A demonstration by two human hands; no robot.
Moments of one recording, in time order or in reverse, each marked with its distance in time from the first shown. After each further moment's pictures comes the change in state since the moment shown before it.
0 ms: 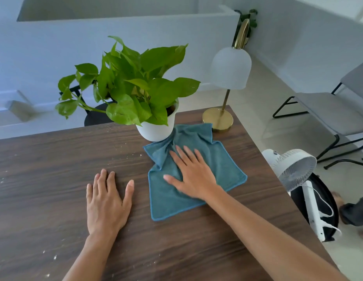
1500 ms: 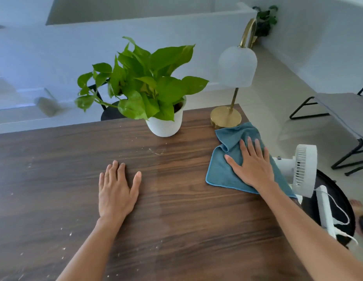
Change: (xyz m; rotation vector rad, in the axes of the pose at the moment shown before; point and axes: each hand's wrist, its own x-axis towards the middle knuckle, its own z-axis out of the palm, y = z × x) left_hand -0.001 0.001 -0.002 0.016 -0.017 -0.016; right_hand -0.044 0.129 -0.021 -0.086 0.057 0.457
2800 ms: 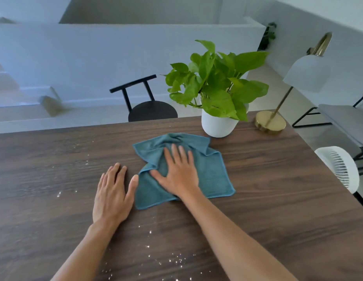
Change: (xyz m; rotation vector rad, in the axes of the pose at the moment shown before) left_hand 0.035 -0.194 -0.043 -0.160 0.025 0.113; right_hand -0.058 -0.388 0.036 0.085 -0.041 -0.300
